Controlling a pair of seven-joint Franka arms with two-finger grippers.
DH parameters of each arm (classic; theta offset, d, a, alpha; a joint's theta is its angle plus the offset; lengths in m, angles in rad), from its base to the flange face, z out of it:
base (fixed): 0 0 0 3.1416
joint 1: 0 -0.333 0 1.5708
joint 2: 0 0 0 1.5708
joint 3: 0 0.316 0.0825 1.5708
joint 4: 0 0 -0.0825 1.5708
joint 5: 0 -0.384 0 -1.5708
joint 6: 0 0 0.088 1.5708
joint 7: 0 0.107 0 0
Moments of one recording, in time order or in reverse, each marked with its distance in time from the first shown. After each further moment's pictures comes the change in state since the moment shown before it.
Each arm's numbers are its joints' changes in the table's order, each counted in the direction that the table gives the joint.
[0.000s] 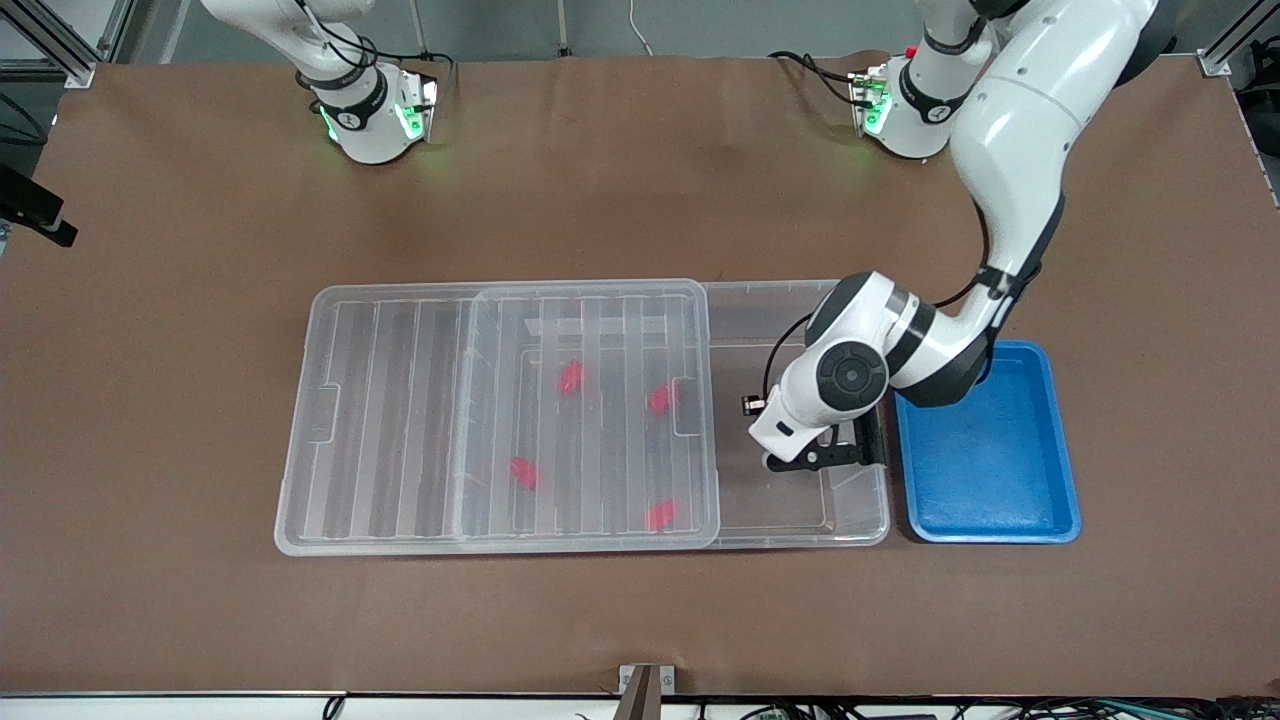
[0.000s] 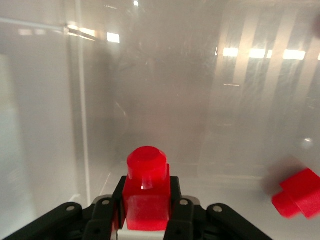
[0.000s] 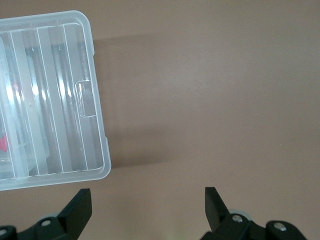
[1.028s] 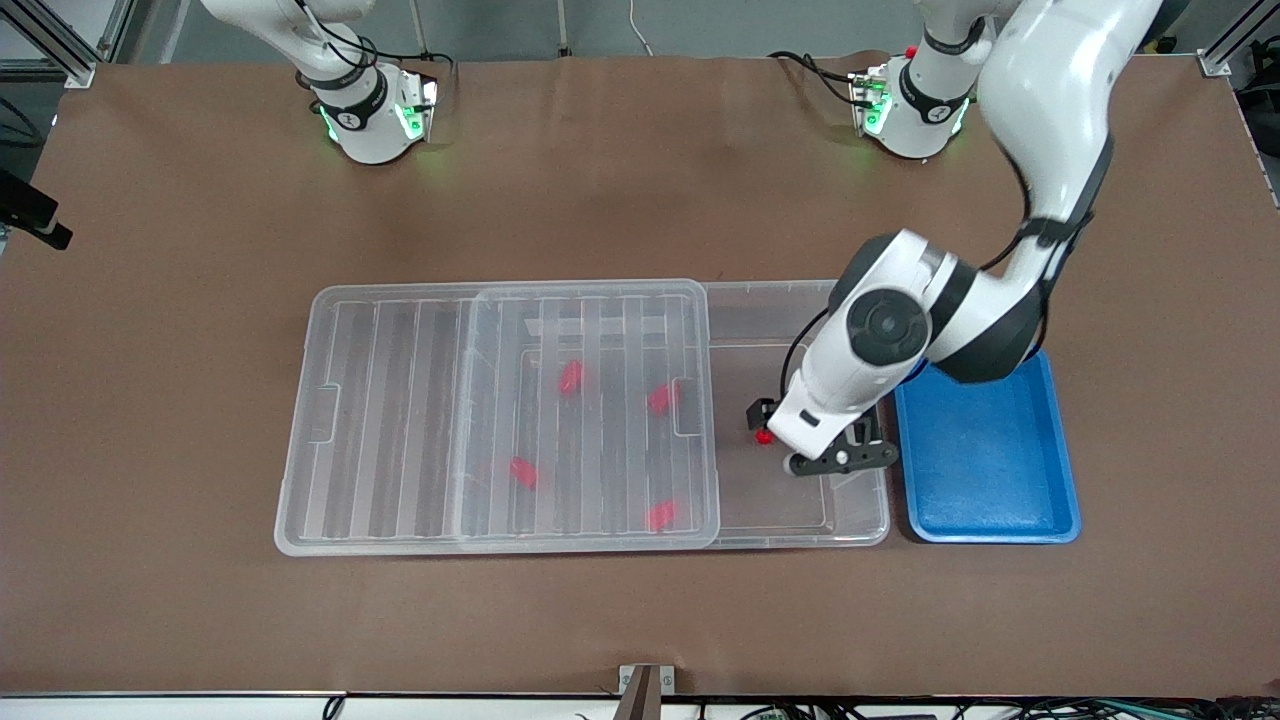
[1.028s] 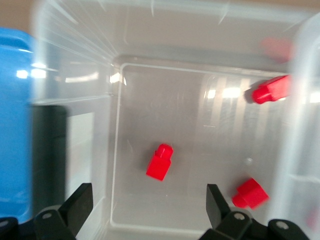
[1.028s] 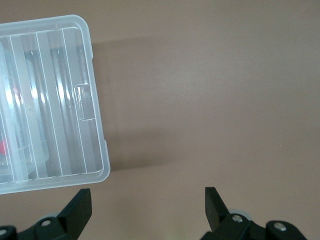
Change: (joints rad) left arm -0.015 -0.238 -0.011 0.064 -0.020 -0.095 -0.013; right arm 0.004 0.001 -0.003 -0.002 -0.002 0.014 0.000
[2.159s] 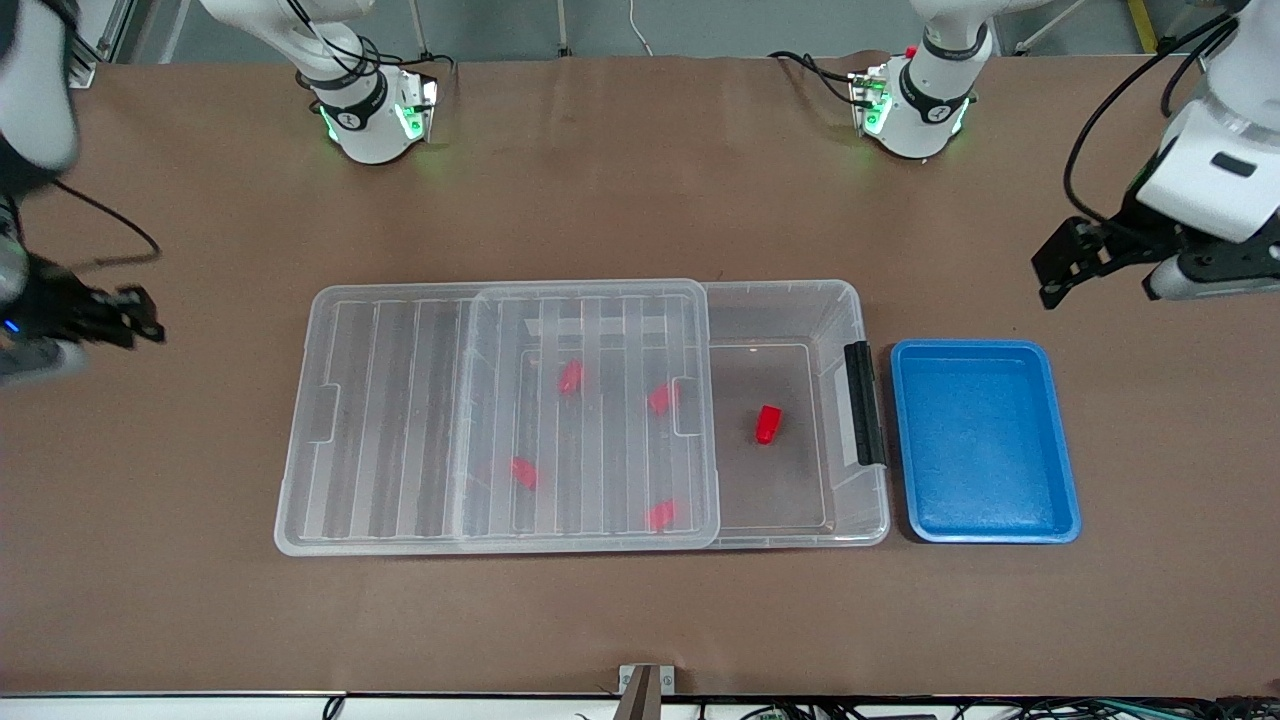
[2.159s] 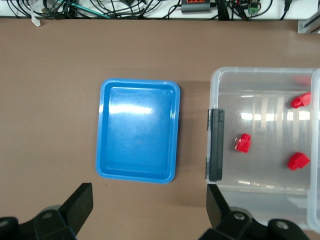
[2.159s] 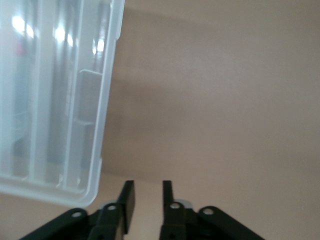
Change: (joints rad) left arm -0.315 -0.468 0.011 0.059 0.120 -0.380 0.467; right arm -0.030 0.305 0.017 -0.049 -0.048 0.201 -0.328
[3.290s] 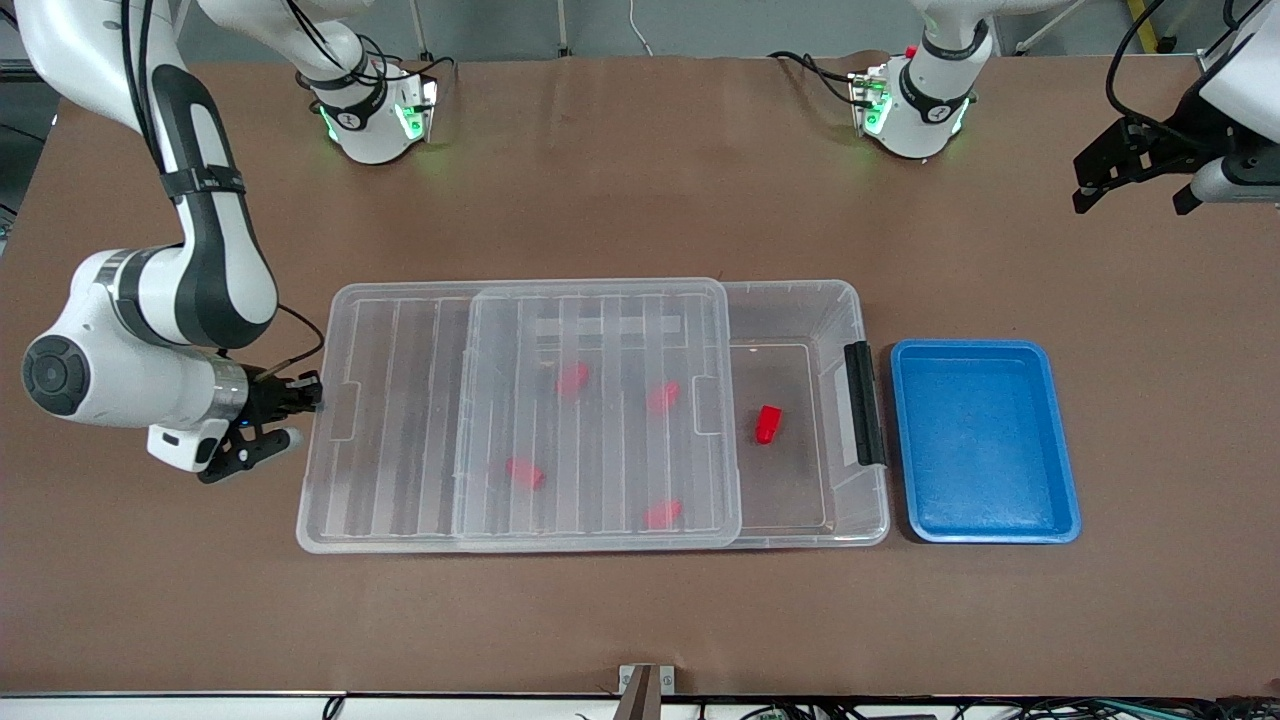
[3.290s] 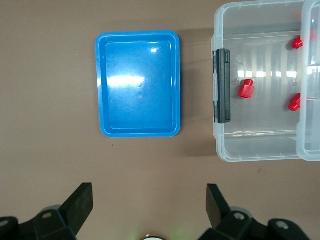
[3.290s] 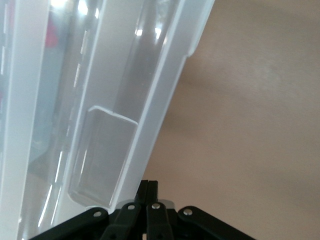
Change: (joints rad) left arm 0.164 -0.171 0.295 -0.159 0.147 -0.114 0.180; right arm -0.116 0.181 0.003 -0.091 -0.225 0.180 -0.088
